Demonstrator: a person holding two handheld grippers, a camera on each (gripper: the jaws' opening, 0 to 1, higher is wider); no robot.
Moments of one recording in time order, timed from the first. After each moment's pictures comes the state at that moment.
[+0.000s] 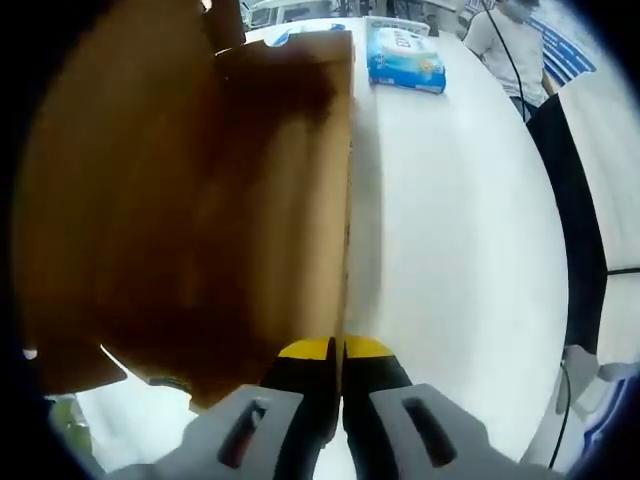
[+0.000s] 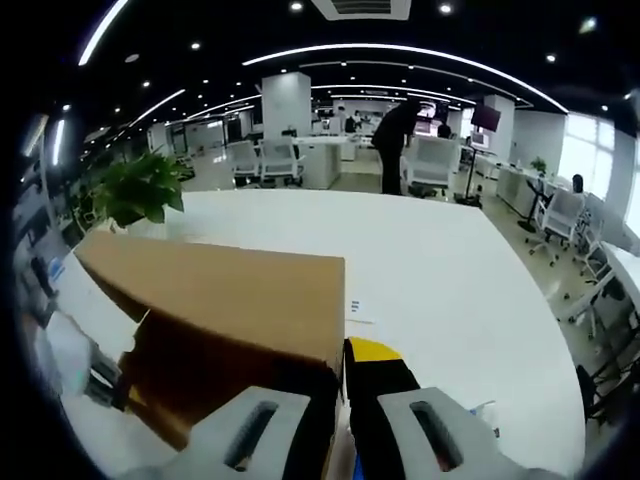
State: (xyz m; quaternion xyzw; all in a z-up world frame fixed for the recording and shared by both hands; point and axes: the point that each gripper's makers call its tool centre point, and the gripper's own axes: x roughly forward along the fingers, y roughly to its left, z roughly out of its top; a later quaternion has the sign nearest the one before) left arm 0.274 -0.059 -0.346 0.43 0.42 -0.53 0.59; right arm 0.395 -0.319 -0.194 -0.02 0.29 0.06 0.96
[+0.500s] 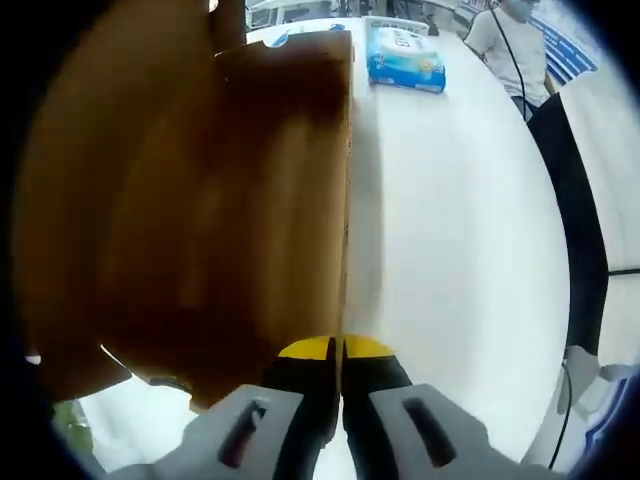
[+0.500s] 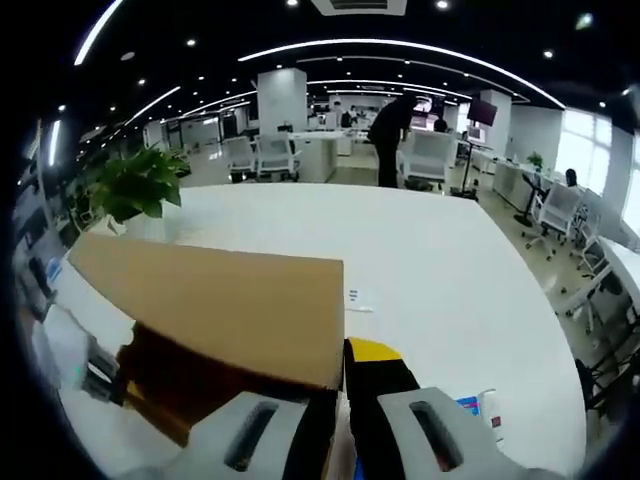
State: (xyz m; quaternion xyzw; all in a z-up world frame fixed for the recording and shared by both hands) left arm 0.274 -0.059 -0.347 0.44 0.42 -0.53 0.59; right arm 0.386 -0.319 -0.203 -0.03 0.30 0.05 0.95
